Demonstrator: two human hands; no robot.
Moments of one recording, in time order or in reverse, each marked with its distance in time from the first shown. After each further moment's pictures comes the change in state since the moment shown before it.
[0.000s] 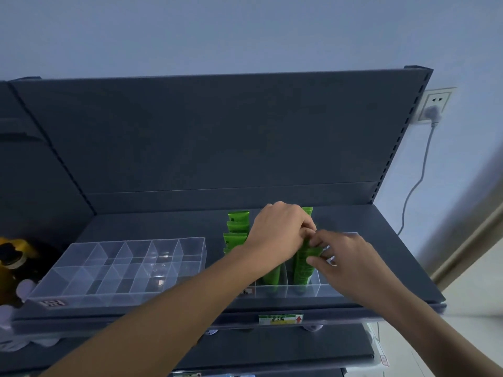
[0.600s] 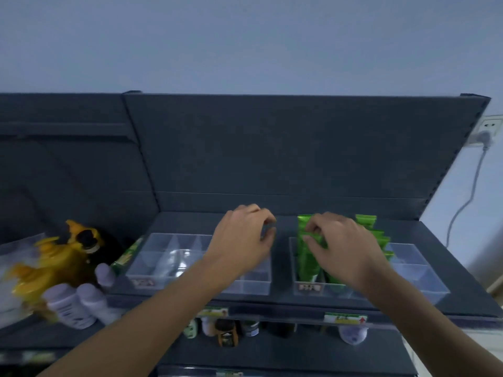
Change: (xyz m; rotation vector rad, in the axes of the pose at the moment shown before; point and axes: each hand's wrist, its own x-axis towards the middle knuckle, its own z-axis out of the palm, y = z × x) left_hand -0.131 -0.130 -0.105 0.169 0.231 -0.095; right_hand 0.012 -0.158 0.026 -0.189 0.131 -0.171
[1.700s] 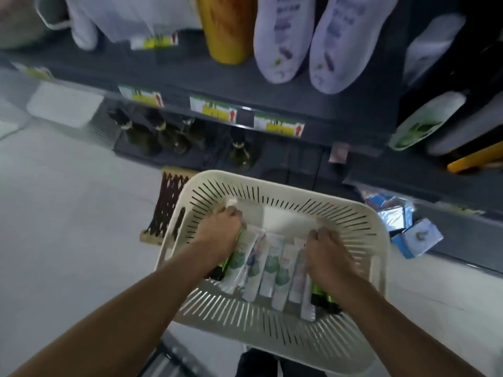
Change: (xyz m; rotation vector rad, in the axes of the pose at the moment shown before) left_hand -0.566 -0.518 0.201 0.154 -0.946 -0.520; right_hand -0.225 -0.413 0.600 -0.184 -1.028 -0.024
